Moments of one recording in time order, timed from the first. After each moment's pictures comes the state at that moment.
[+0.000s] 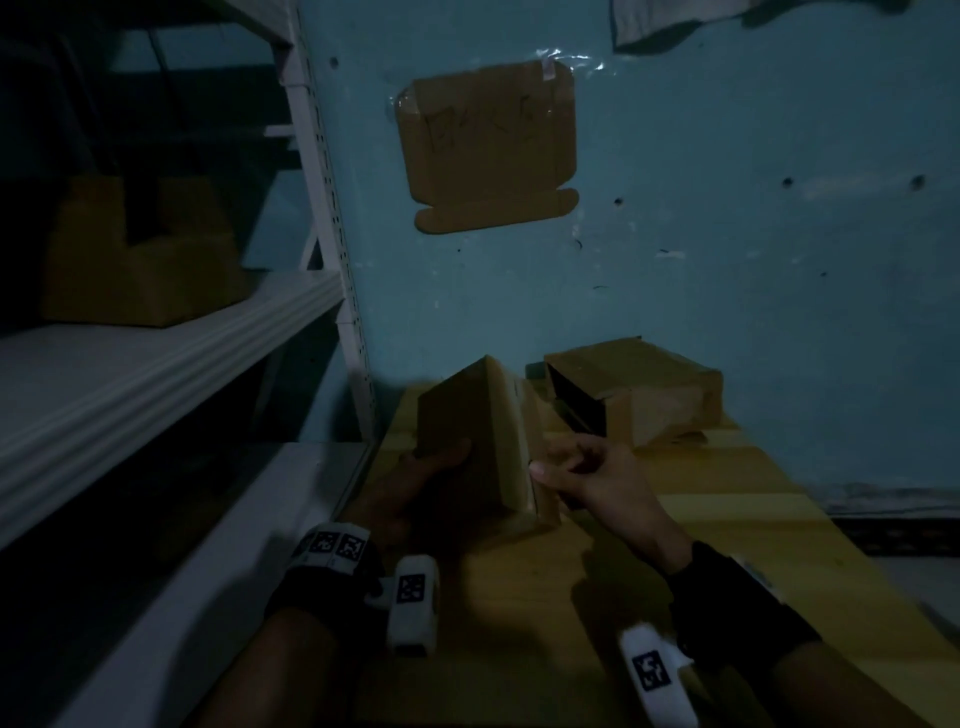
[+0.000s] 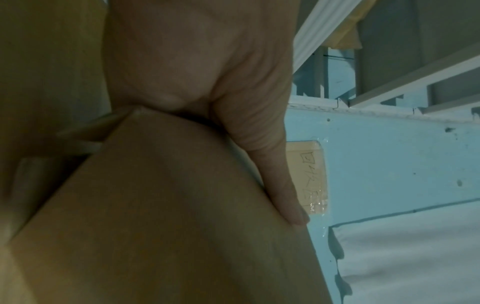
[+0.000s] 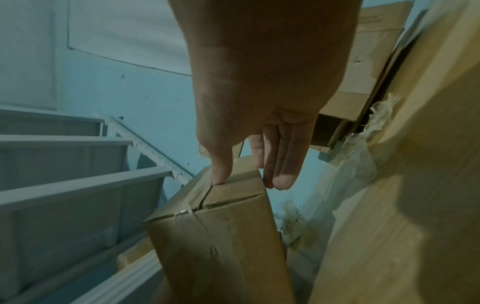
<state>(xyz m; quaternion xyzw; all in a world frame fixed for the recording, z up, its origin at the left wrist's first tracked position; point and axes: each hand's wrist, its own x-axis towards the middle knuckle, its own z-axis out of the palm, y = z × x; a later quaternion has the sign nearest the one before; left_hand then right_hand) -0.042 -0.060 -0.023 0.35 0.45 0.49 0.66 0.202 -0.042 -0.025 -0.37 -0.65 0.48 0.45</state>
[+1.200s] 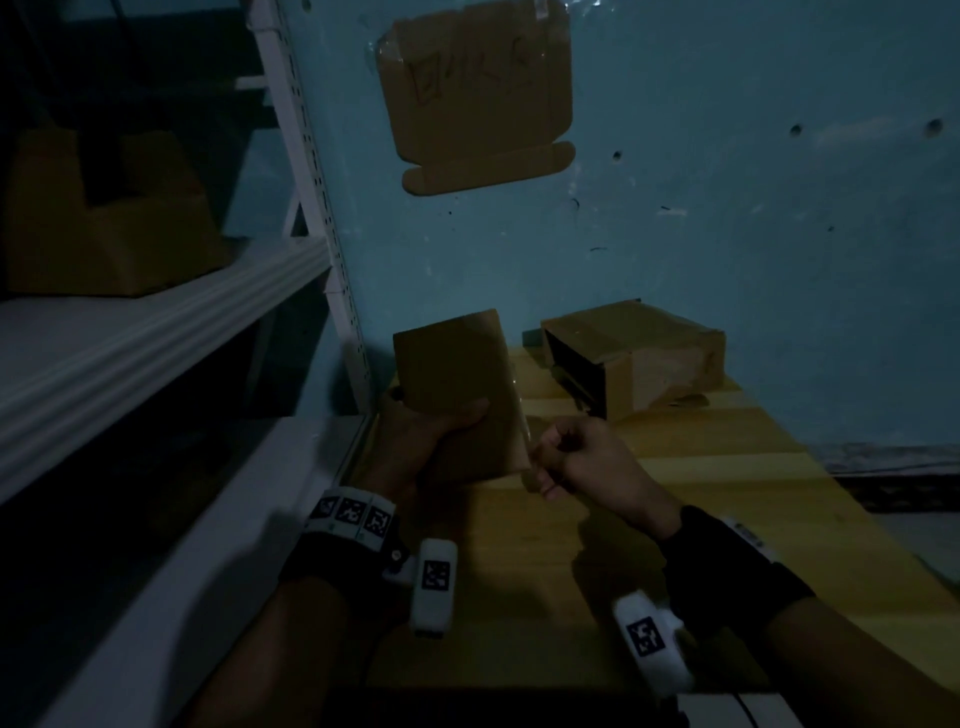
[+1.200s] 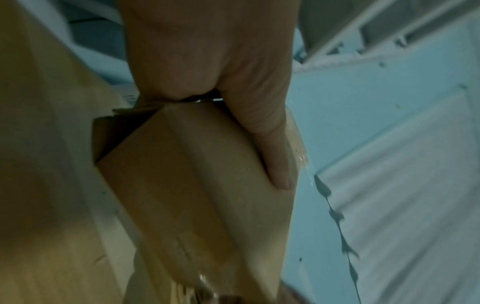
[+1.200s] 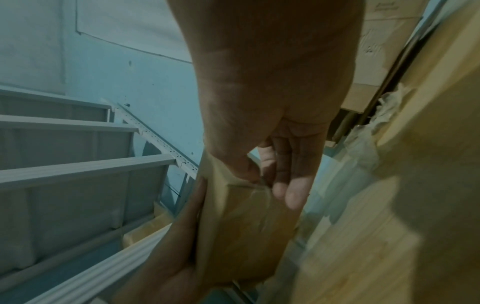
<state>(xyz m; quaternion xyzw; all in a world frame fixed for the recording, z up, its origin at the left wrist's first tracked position) -0.017 -0.058 -0.009 0.41 0.55 0.60 0.41 0.193 -0.038 -0.035 -0.42 -0.68 0.48 0.36</state>
